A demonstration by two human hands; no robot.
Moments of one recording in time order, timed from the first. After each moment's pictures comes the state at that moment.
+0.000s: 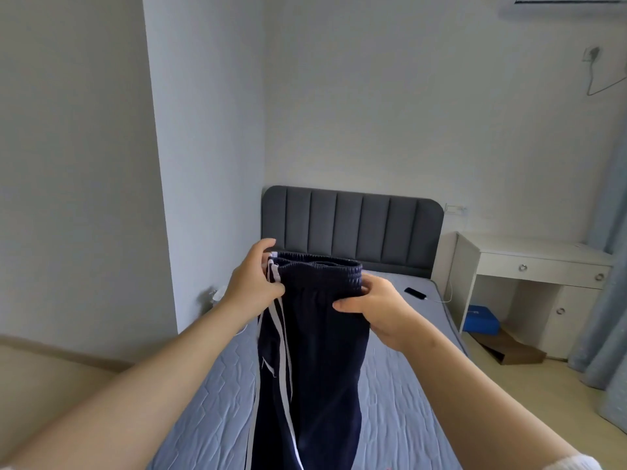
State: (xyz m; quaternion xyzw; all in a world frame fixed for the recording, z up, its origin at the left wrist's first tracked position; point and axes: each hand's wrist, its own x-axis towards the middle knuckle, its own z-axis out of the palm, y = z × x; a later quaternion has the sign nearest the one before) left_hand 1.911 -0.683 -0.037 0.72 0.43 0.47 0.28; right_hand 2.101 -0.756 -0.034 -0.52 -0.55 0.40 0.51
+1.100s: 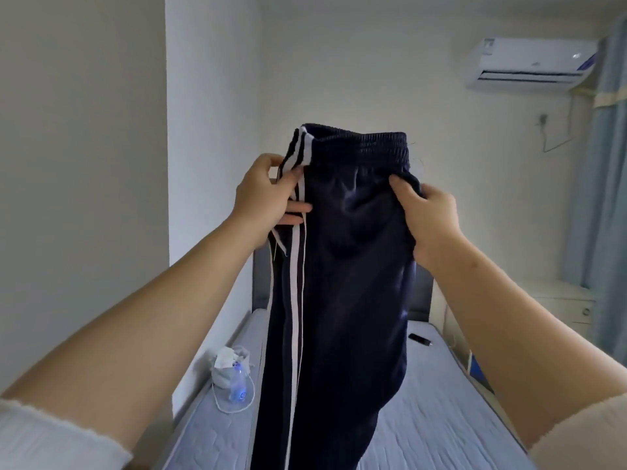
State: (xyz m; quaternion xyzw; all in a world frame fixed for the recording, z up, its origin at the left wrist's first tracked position) left_hand 1.777 -0.584 0.153 0.67 0.22 0.61 0.36; right_hand 1.955 -0.662 0.145 -0.48 -0.44 0.13 0.75
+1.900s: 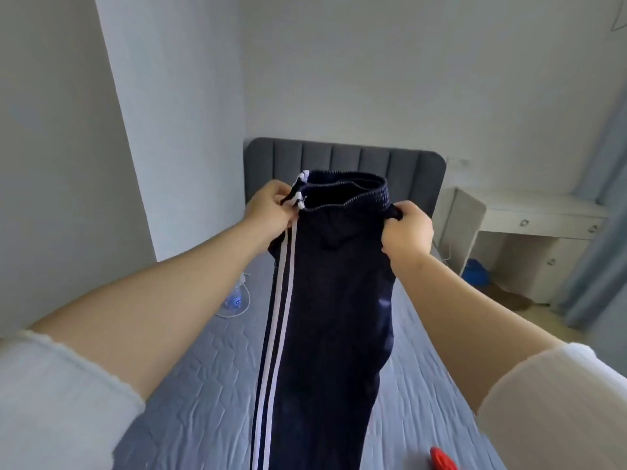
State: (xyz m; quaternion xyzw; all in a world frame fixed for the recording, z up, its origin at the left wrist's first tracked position) left_hand 1.854 -0.452 -0.018 0.66 0.43 0.44 0.43; right_hand 2.028 -0.529 -0.035 -0.73 -0.36 0.08 0.57
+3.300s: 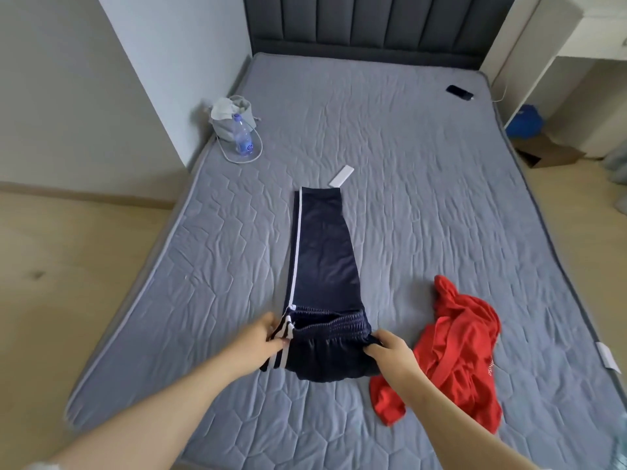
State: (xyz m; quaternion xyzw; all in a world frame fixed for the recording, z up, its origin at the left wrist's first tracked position) left_hand 1.753 -0.636 -0.387 0.68 0.55 -0.03 0.49; right_hand 1.972 -0.737 -0.393 -0.79 -0.28 0.47 0.27
